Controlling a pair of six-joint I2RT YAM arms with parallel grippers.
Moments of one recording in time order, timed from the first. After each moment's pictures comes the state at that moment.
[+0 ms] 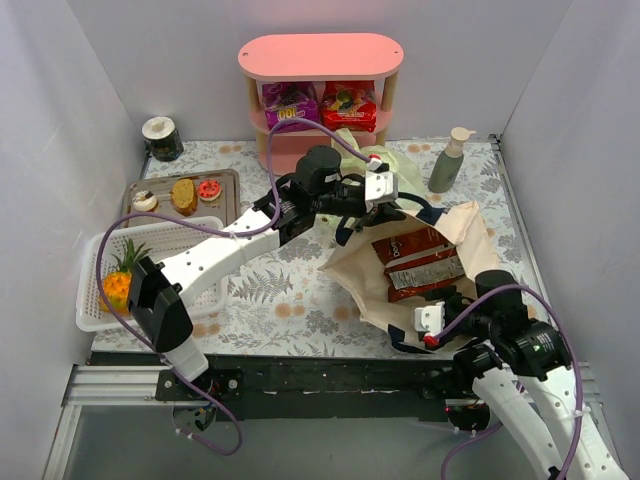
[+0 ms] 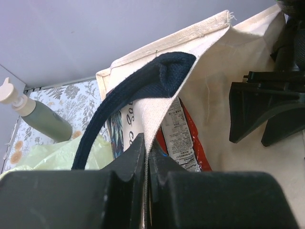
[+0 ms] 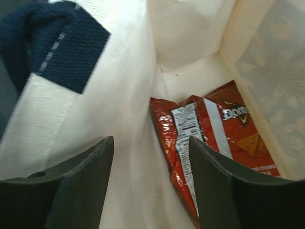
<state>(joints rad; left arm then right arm) -0.85 1.65 1.55 -0.08 0.74 0.37 0.41 0.36 0.65 -1.04 -0.63 -1.16</state>
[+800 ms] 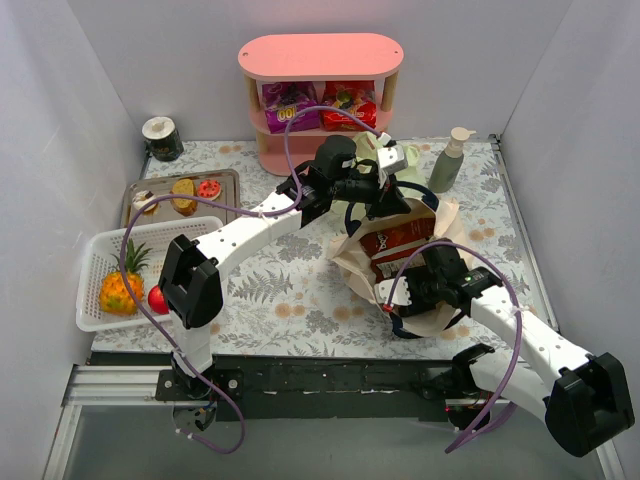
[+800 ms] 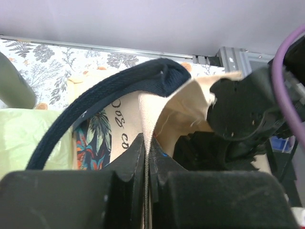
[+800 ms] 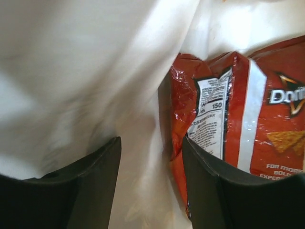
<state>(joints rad) -0.81 1.86 1.71 -0.09 0.74 0.09 0.47 0.97 0.60 -0.69 -0.35 -1.33</state>
